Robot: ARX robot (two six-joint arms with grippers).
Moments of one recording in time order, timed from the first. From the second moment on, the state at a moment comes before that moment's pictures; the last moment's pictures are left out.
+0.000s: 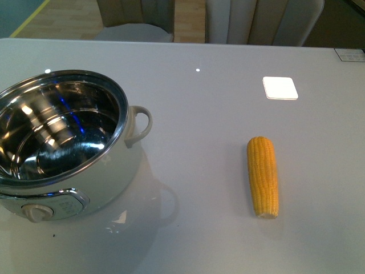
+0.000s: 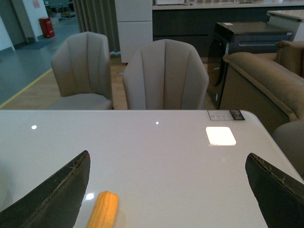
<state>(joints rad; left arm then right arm) 0.31 1.11 0.36 0.67 0.10 -0.28 0.00 0.01 0.02 0.00 0.00 0.00</state>
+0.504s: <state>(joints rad) 0.10 0.92 0.15 0.59 0.08 -0.23 0.00 0.01 0.02 0.00 0.00 0.00</state>
